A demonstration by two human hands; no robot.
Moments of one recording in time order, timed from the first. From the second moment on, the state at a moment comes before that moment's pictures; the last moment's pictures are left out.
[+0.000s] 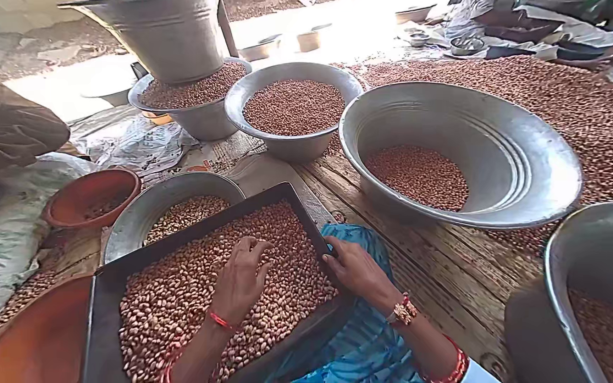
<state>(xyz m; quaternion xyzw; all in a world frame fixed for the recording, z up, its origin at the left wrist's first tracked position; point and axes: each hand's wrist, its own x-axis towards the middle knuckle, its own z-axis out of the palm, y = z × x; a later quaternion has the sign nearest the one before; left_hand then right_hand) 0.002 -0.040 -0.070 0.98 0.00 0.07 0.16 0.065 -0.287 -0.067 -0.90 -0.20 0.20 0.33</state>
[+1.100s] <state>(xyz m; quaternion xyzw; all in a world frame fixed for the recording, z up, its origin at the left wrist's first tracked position) 0.014 -0.094 -0.091 0.99 -0.07 -0.10 0.12 0.035 -0.264 -0.062 -0.89 -0.42 0.18 0.05</state>
